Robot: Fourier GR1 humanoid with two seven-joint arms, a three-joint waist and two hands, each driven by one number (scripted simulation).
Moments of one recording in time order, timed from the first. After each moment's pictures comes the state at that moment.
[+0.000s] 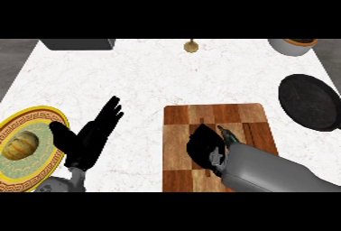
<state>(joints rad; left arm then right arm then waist) -0.08 0.28 -0.31 -1.55 0.40 0.13 0.15 -0.80 -0.41 1.10 -1.45 0.54 0.89 0.48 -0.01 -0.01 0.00</state>
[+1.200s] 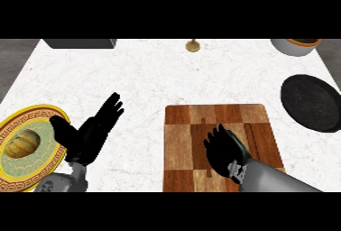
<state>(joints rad) -0.10 0.21 -0.23 -1.53 0.34 0.06 0.20 -0.59 -0.48 1.06 -1.47 0.96 0.85 0.40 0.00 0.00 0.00</state>
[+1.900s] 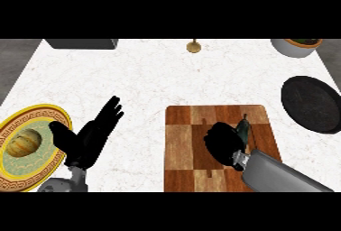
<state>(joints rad) -0.06 0.18 -0.20 -1.54 0.30 0.02 0.19 -0.61 -0.48 1.03 -1.37 1.20 0.64 0.11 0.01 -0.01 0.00</state>
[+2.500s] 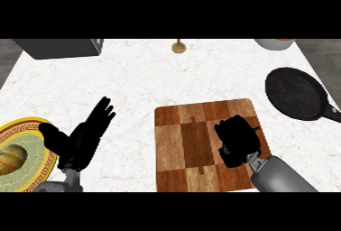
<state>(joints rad) -0.04 0.17 -0.15 -1.55 0.29 0.04 0.19 -0.36 -0.40 0.67 -1.42 1.11 0.31 0.32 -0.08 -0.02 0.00</state>
